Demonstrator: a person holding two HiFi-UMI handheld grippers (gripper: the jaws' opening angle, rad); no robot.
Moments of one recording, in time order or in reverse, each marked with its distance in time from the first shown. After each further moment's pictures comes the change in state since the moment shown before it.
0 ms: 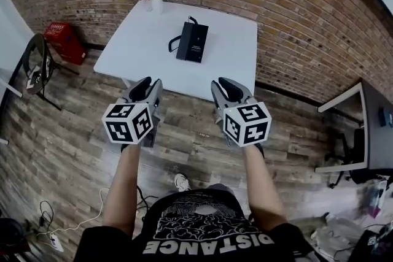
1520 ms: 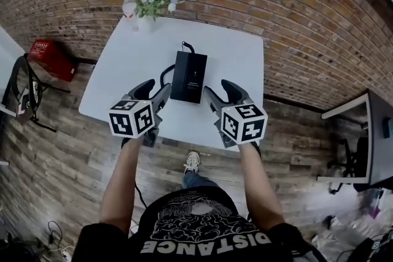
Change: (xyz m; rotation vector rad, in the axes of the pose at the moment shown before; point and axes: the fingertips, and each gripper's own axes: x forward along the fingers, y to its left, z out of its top) left arm 0.232 0.079 0.026 -0.056 0.156 -0.126; right arm 0.192 -0.136 0.008 0.141 0.075 -0.028
